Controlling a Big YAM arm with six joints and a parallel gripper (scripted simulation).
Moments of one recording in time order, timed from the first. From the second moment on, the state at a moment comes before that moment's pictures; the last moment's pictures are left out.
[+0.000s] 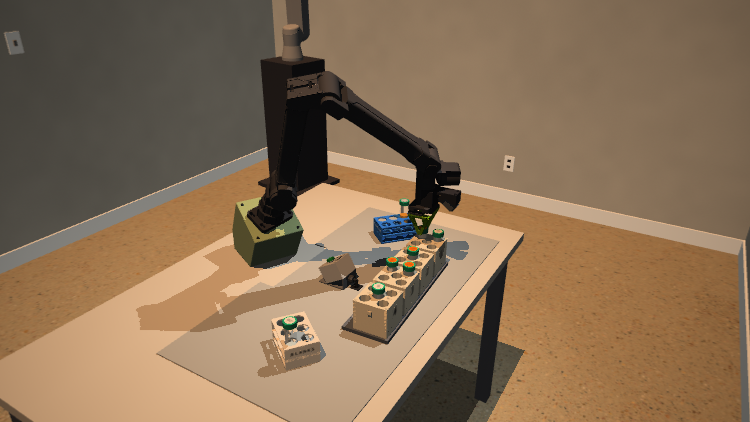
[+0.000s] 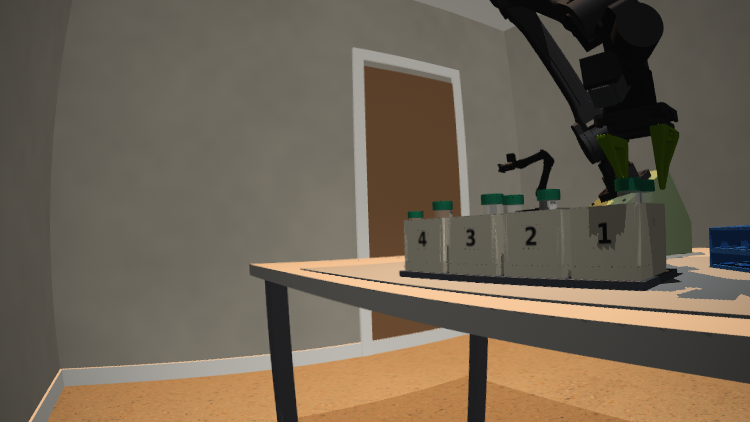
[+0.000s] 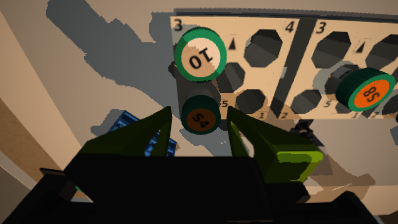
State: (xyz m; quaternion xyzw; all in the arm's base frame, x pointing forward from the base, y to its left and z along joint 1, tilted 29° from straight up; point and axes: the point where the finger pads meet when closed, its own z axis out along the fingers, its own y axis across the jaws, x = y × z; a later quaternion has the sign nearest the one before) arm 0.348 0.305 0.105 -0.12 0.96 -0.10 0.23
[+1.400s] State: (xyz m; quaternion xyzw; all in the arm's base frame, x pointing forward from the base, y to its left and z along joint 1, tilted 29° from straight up) arm 0.331 0.309 0.128 -0.13 0.96 -0.10 0.23
